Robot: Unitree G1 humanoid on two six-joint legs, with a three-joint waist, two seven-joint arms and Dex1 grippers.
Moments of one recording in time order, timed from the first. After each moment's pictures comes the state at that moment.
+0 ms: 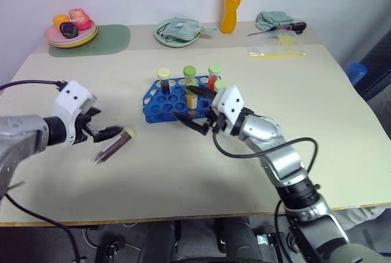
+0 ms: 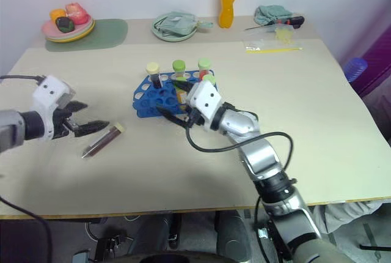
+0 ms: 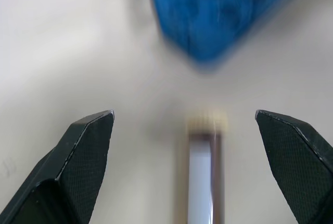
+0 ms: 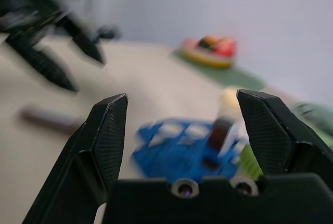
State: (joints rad) left arm -0.33 1.18 0.11 -0.32 -0.64 1.14 -0.73; right arm -0.50 -0.37 0.30 -0.25 0.19 0.25 0.71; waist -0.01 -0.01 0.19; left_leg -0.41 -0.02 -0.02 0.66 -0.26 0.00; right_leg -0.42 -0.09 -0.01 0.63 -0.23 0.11
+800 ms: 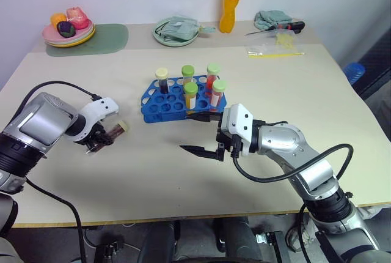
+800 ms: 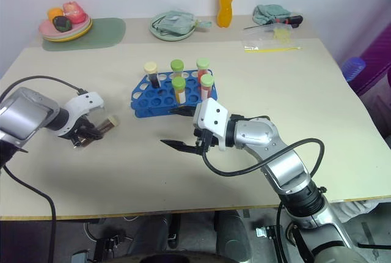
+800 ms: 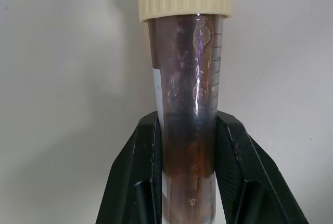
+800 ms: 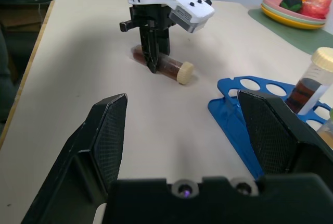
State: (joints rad) left arm -0.75 1.12 -0.52 0.07 -0.17 1.04 -1.11; right arm -0.44 -0.49 0.30 -0.45 0.30 0.45 0.83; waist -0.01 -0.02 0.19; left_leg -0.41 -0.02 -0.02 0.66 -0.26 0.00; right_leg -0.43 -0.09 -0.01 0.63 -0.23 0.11
